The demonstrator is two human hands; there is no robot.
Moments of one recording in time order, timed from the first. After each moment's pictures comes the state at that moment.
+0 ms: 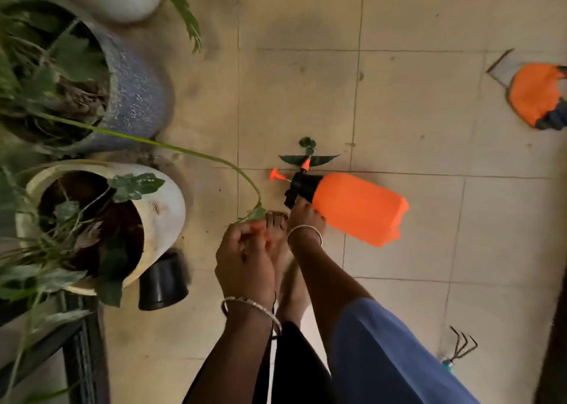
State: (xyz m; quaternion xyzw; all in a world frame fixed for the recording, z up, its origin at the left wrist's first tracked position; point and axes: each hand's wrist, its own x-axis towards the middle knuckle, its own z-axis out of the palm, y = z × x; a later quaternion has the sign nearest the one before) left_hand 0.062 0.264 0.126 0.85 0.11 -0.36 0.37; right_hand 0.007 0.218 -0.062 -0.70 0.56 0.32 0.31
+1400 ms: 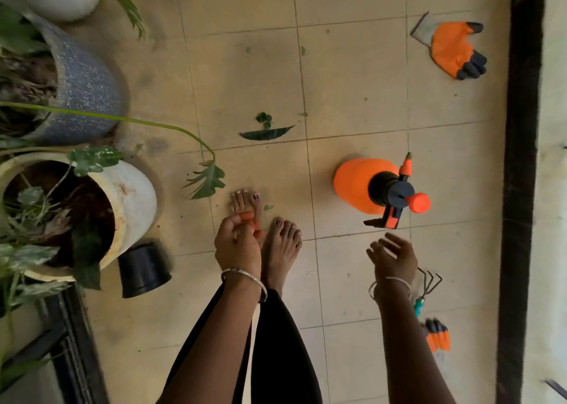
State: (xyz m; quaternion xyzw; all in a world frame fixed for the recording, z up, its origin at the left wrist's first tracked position) left_hand -0.001 0.306 0.110 0.82 0.14 -0.40 0.38; right_hand -0.242 0.269 0.057 -0.22 0.85 -0.21 0.43
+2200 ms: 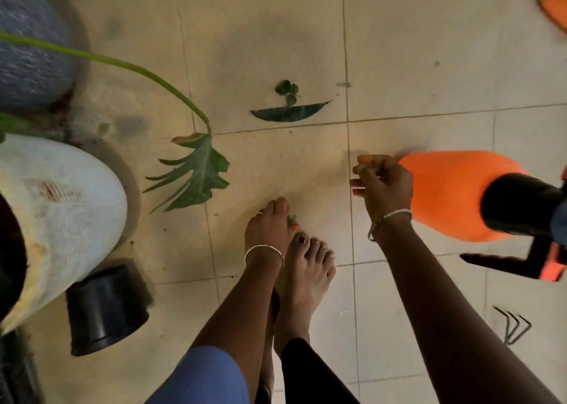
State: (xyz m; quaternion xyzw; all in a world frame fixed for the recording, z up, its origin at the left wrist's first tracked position) left_hand 0.014 0.336 -0.153 0.81 -0.47 -0.35 0.01; right_hand -0.118 0.194 -0.104 -0.40 0.71 -0.22 0.53
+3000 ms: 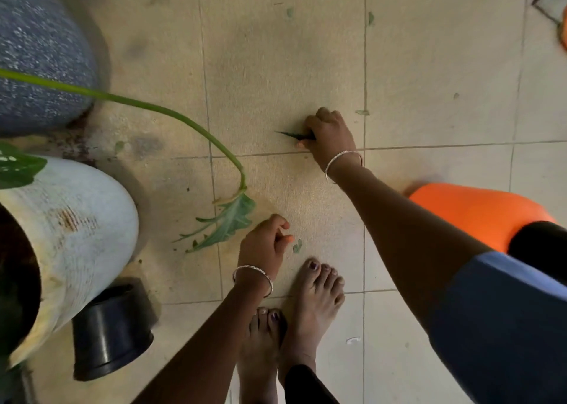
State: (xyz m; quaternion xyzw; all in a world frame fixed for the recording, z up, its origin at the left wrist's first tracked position) left_hand 0.057 0.341 -0.151 0.81 -0.39 -0.40 0.19; right_hand 0.002 0.107 -0.173 -0.85 0.44 0.08 0.28
